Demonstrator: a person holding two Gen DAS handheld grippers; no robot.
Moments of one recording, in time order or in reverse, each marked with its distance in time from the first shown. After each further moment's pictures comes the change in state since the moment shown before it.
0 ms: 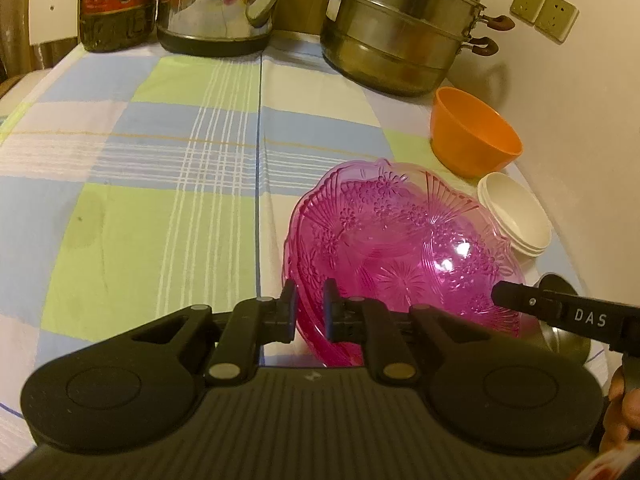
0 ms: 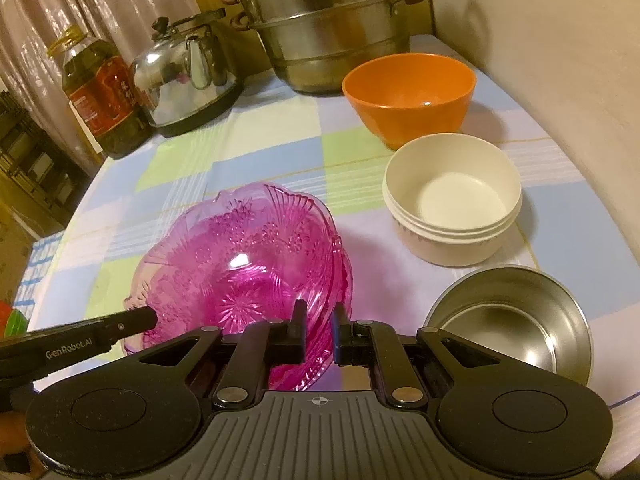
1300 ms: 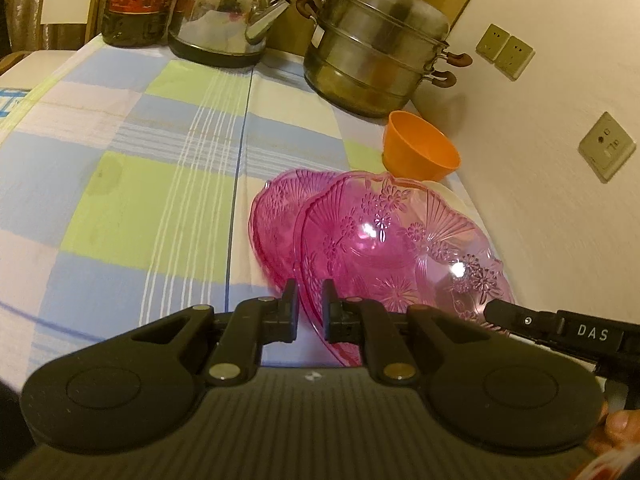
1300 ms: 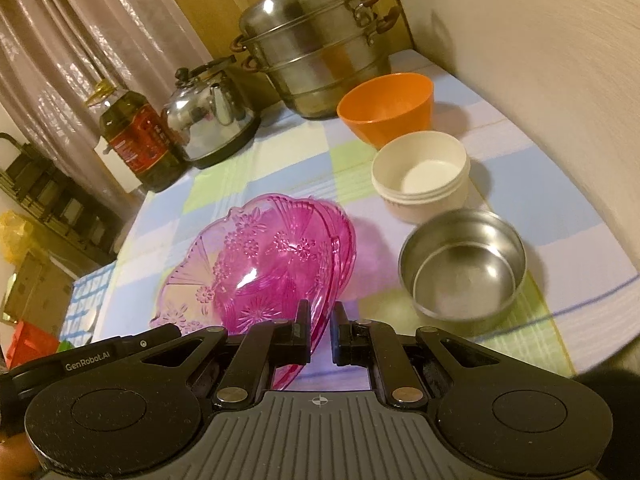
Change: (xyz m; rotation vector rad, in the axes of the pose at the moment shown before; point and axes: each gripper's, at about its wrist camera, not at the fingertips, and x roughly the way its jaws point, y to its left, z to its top) left arm -0.087 -0.010 -0.037 -0.101 -0.050 -0.100; right arm -0.105 -0.006 -0.035 0.135 -0.062 0.088
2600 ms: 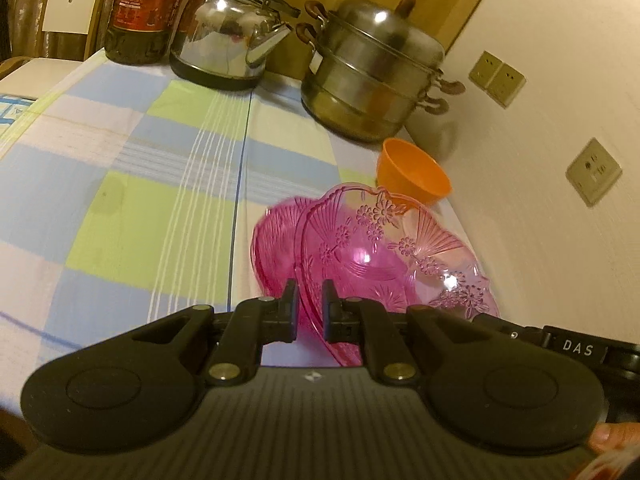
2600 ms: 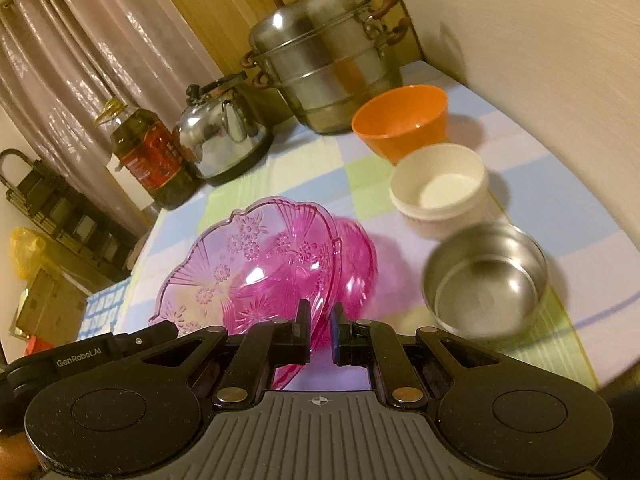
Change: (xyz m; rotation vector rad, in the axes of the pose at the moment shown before) left arm -0.023 0.007 0.000 -0.025 -0.063 -0.035; right arm -0.007 0.003 -0.008 0.021 -0.042 0.052
